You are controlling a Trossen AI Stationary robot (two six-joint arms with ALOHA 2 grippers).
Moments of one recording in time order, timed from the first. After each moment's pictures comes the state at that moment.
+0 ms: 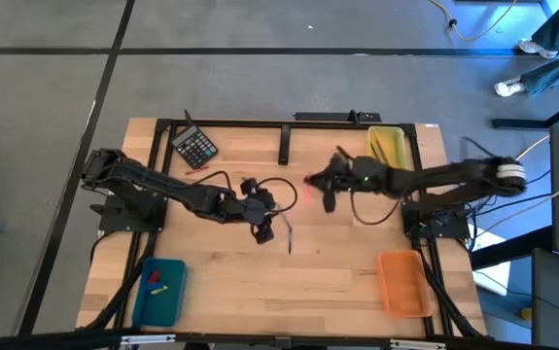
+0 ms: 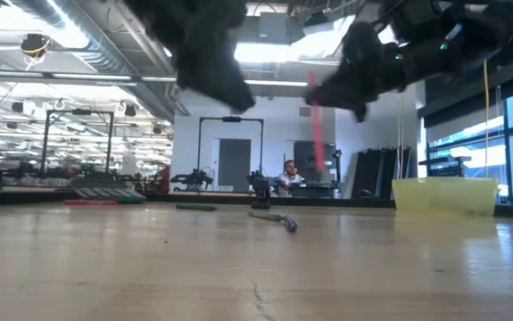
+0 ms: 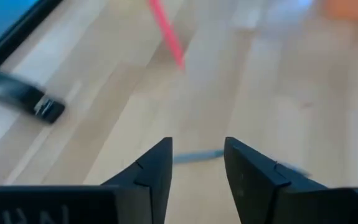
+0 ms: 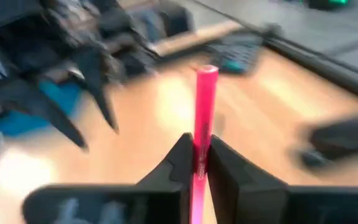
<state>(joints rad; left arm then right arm) -0.18 1.57 1.03 -0.25 -0.45 -0.37 -0.17 1.27 0.53 0.45 0.03 0.23</state>
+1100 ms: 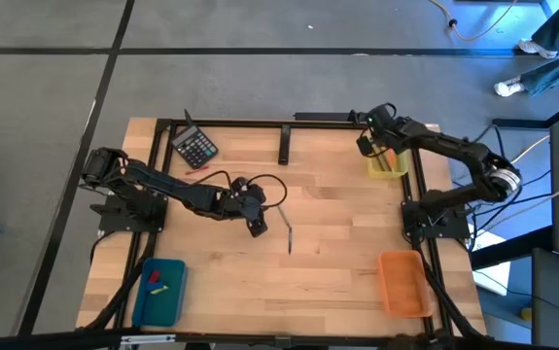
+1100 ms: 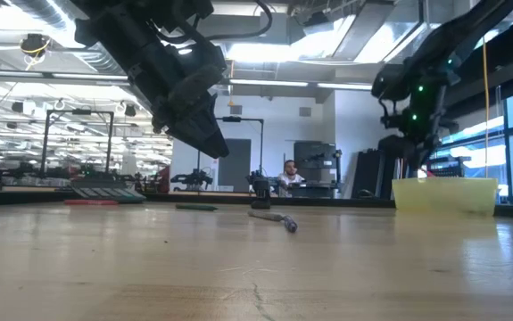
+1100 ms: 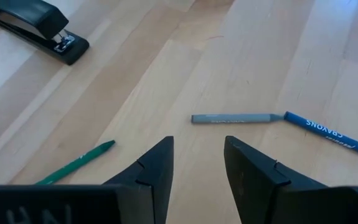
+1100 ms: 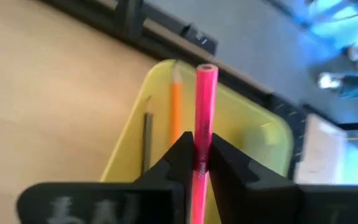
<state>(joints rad) -0.12 1.57 0.84 -0.14 -0.45 -0.46 -0.88 1.36 0.78 -0.54 0.48 0.14</state>
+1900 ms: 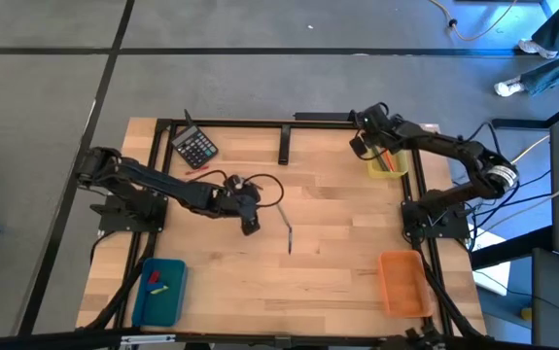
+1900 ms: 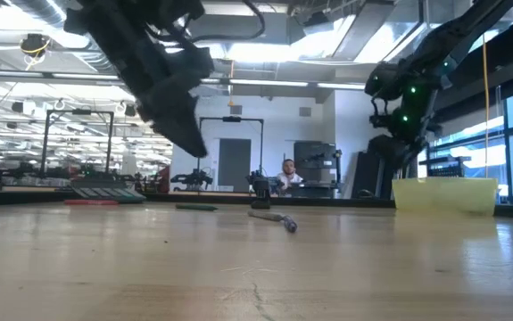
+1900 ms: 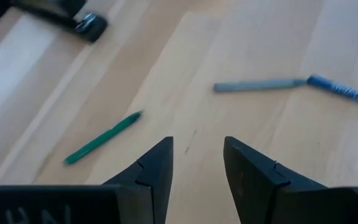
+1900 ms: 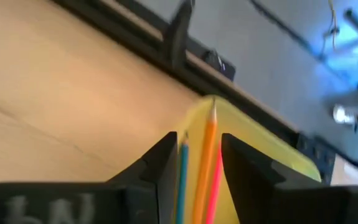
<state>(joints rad) -0.12 1.51 0.85 -0.31 -0.46 -0.44 -0.84 1.38 0.78 -0.41 0.45 0.05</state>
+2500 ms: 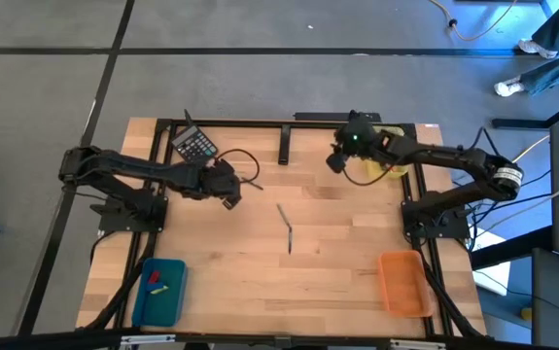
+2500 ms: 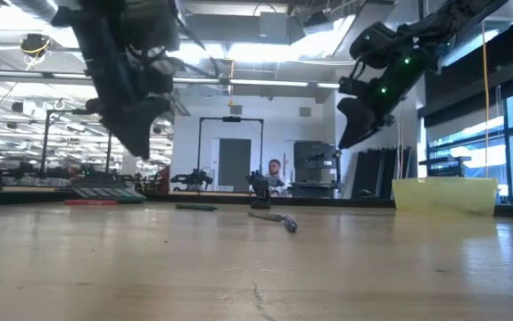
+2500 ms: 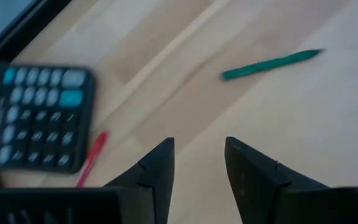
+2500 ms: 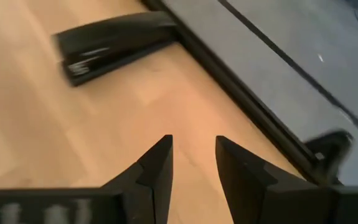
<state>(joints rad) 0.06 1.35 0.81 -0.75 -0.53 -0.72 -0.52 1.33 0.78 -0.20 0.23 -0.02</state>
